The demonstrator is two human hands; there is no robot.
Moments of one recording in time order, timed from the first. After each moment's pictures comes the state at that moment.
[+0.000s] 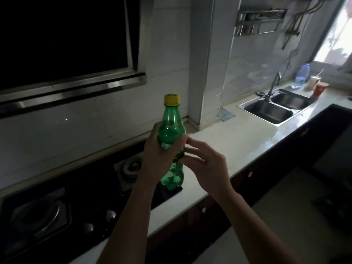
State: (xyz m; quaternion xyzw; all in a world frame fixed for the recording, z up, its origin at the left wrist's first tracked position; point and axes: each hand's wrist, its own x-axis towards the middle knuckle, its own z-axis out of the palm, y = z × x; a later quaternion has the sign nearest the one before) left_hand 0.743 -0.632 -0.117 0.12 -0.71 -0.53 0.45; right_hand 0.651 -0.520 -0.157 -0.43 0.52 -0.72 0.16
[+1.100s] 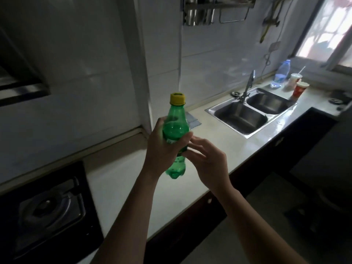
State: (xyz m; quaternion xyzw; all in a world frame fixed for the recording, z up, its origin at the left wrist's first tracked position) left_hand 0.359 -0.606 -0.150 0.14 -0.75 -0.50 0.40; right_hand 0.274 -0.483 -0.190 -0.44 0.57 -0.69 0.08
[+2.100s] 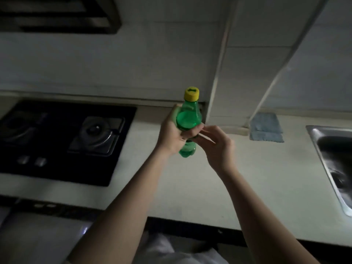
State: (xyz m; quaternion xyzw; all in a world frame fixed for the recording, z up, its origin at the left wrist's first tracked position) left_hand 0.266 -0.717 -0.246 0.42 -0.58 -0.48 0.51; right_hand 0.130 -0.661 -0.277 -0.54 0.51 -0.58 0.34
